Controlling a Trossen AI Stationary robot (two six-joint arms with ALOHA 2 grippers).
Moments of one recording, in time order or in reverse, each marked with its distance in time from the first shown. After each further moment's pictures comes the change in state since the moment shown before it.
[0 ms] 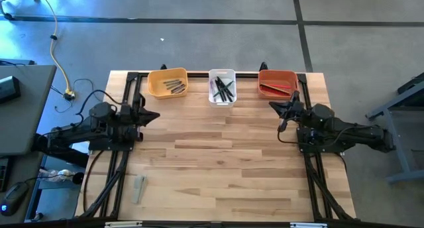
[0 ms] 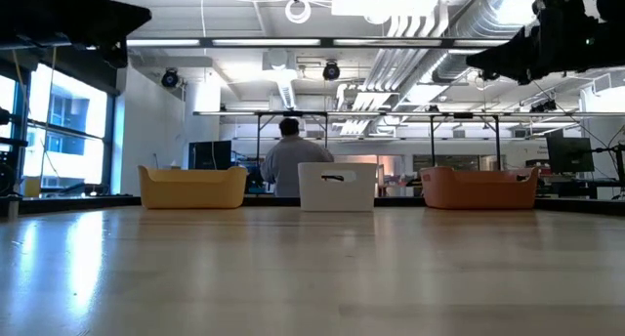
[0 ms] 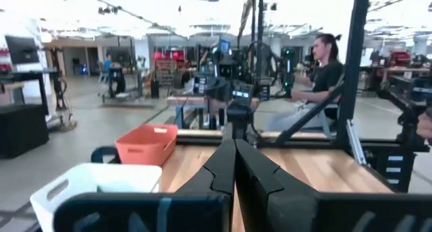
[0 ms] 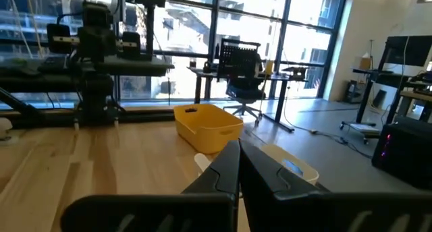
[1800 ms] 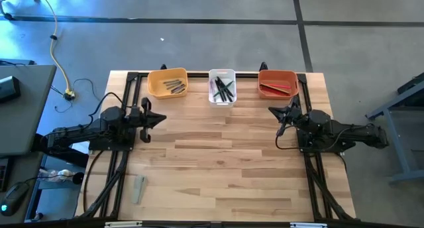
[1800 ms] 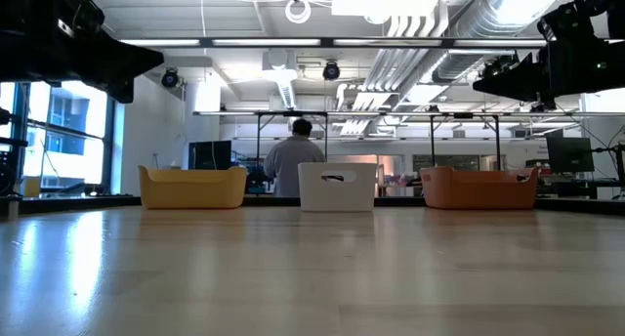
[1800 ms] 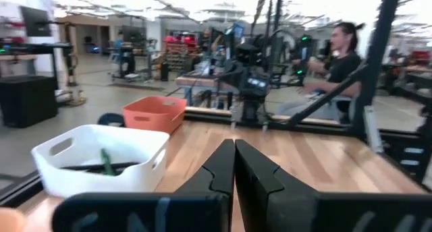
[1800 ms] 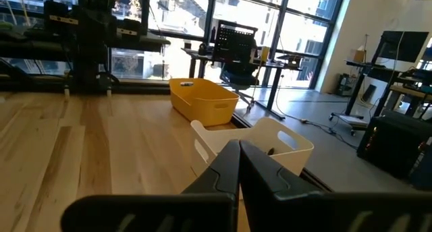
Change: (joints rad) left arm -0.001 0.000 -0.173 0.120 -0.050 -0.057; right arm 0.108 -0.138 -0.109 -0.087 0.137 -0.053
